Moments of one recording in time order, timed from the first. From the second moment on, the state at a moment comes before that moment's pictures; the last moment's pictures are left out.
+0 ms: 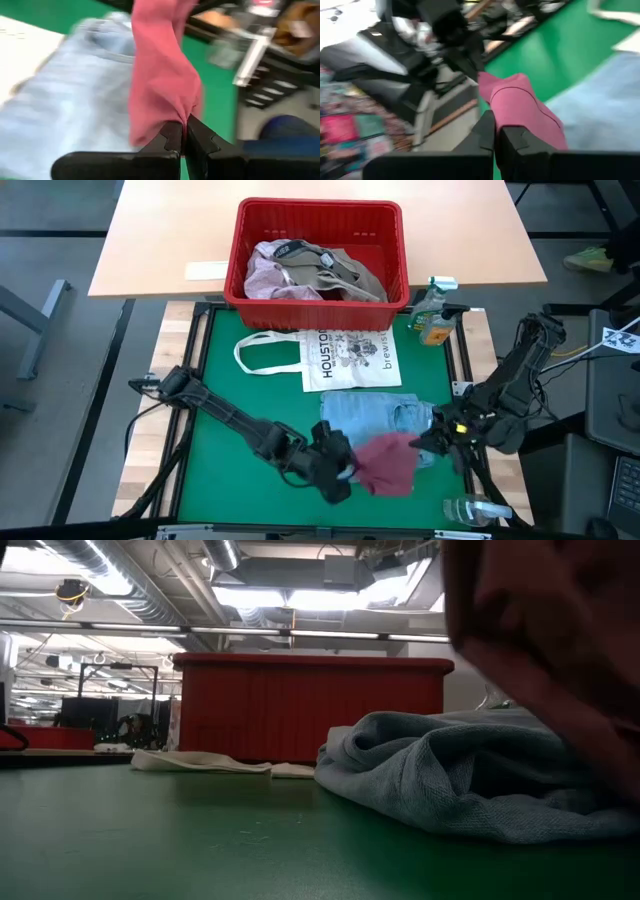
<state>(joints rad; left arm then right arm) -0.47 2.02 1.87 -0.59 -0.48 -0.71 0.98 0.87 0.68 -0.16 0.77 0.99</state>
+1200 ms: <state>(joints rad) -0.23 2.06 1.87 -0.84 -0.53 -0.46 0.40 0.87 0.68 -0.90 0.70 1.06</state>
